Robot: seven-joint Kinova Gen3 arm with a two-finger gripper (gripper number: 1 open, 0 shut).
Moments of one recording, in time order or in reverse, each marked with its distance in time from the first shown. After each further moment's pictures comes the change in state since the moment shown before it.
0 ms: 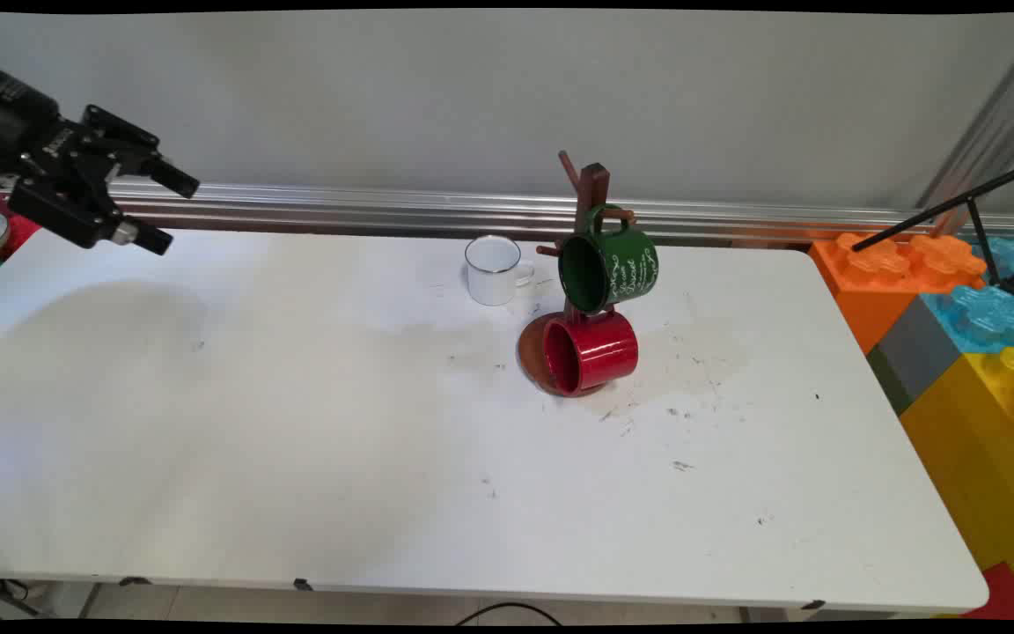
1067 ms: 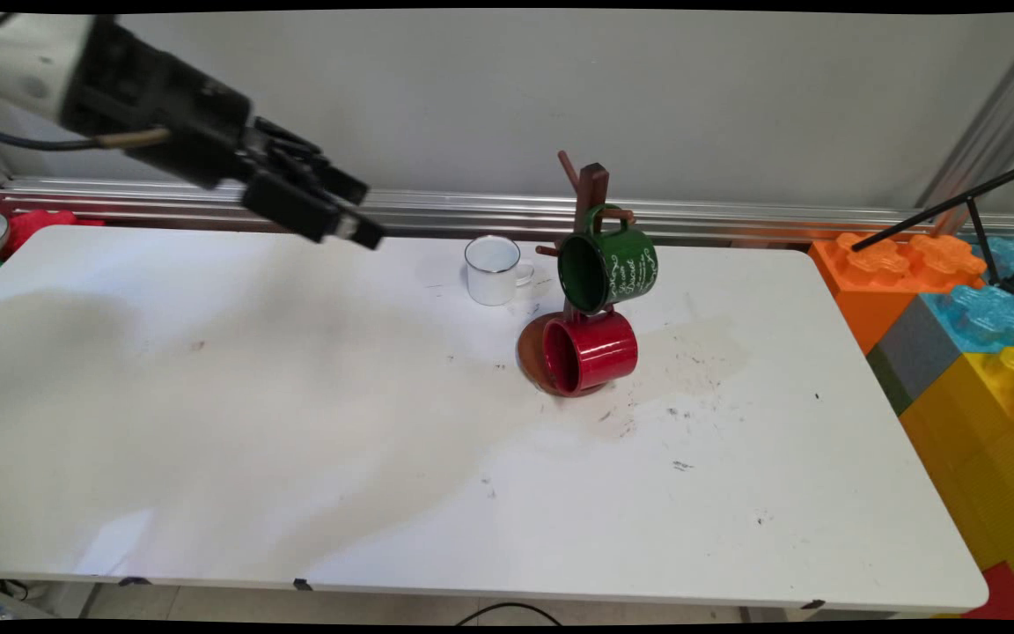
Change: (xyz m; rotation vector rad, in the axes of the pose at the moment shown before) arm 0.126 0.070 0.115 0.060 0.090 -0.251
